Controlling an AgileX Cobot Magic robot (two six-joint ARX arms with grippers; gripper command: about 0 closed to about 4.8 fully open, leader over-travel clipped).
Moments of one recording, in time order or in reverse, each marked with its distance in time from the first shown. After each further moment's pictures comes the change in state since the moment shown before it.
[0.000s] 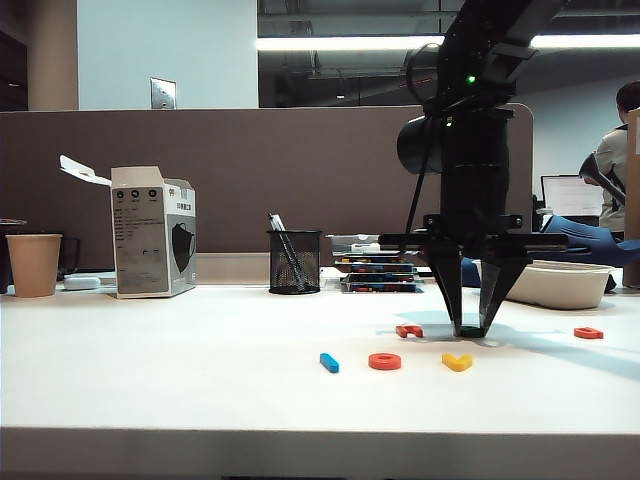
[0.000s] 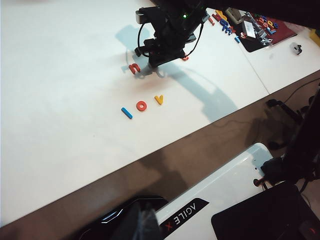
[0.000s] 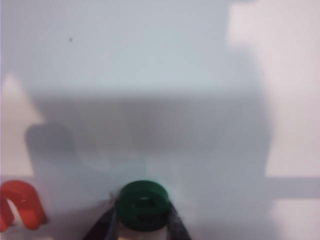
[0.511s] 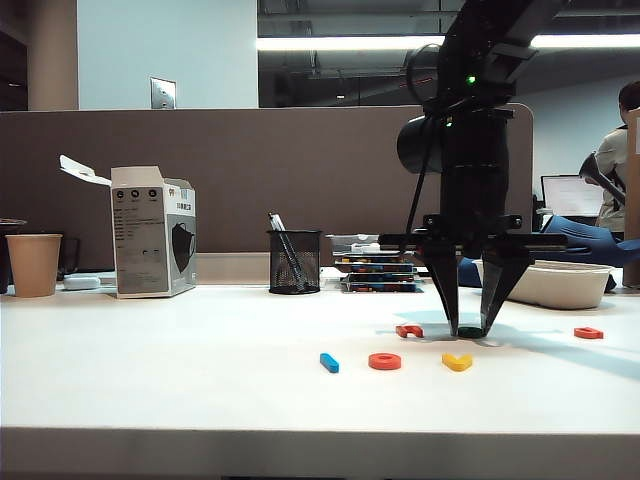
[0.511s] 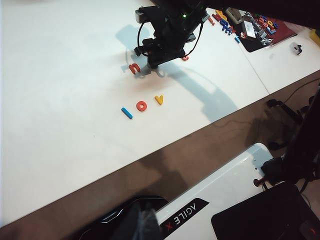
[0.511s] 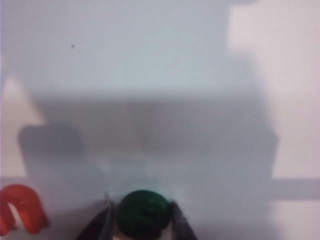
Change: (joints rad) left arm 0.000 0.000 0.000 0.000 0.000 0.000; right arm 0.000 0.000 0.000 0.006 0.001 -0.002
